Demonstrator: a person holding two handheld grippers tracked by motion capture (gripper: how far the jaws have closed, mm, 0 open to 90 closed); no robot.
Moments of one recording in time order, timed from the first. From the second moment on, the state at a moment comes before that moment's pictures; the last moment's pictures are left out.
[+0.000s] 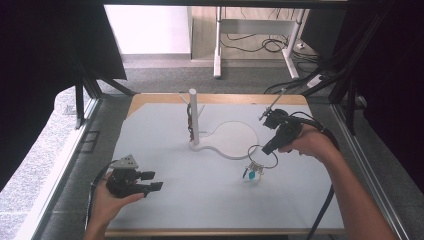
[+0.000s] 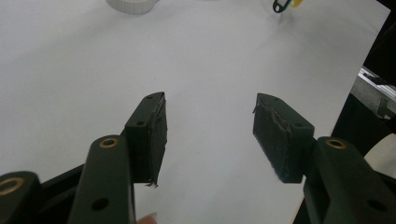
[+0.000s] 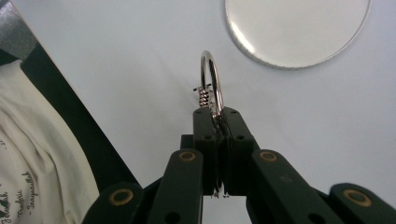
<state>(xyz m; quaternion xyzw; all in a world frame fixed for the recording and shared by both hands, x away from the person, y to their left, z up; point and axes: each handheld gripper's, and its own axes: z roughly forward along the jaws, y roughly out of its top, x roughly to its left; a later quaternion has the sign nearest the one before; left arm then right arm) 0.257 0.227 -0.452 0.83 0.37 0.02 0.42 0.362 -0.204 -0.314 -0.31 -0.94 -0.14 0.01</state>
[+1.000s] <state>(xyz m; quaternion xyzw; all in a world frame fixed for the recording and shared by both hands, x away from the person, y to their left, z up) 0.258 0.222 -0.454 0.83 0.37 0.02 0.41 0.387 -0.192 -0.302 -0.33 -0.93 -0.16 0.01</state>
